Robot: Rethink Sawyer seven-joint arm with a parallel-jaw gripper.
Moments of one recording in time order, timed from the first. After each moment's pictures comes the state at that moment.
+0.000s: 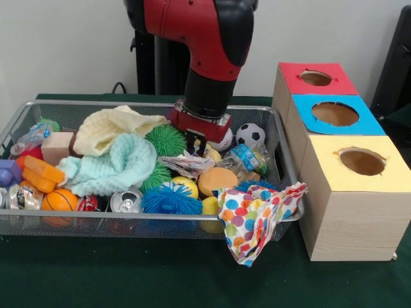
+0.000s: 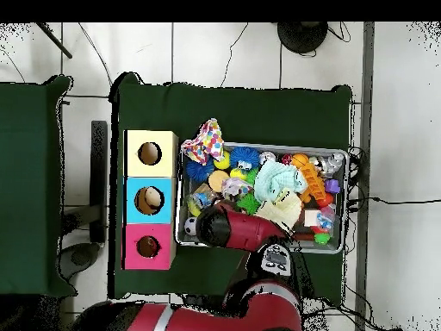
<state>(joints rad) -0.11 -0.37 -0.21 1.74 0.00 0.10 1.92</state>
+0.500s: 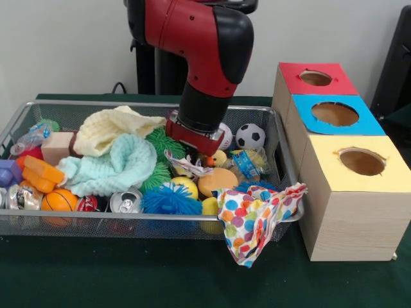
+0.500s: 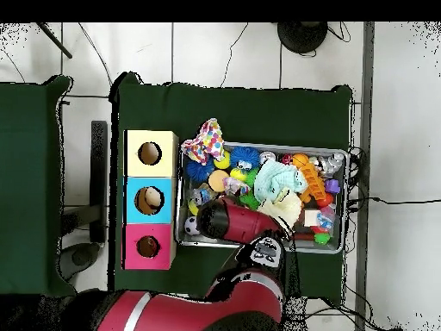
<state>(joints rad) -0.05 -0.29 -0.28 1.67 0.09 0.12 1.92</state>
